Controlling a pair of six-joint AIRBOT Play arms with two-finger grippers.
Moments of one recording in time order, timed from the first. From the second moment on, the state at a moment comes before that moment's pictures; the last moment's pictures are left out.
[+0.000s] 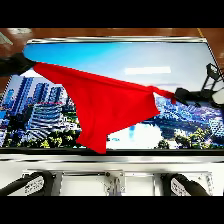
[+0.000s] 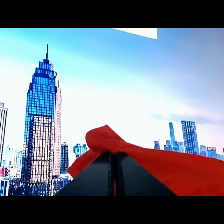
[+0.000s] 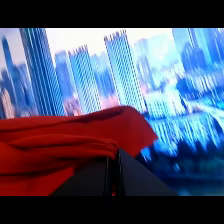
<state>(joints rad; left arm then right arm) 0.19 -1.22 1.41 0.99 -0.93 -1.40 -0.20 -1.14 1.01 -1.19 0.84 1.57</state>
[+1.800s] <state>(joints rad) -0.19 -1.58 1.05 0.93 -1.28 -1.45 -0.43 -1.45 0.96 -0.91 1.10 1.28</state>
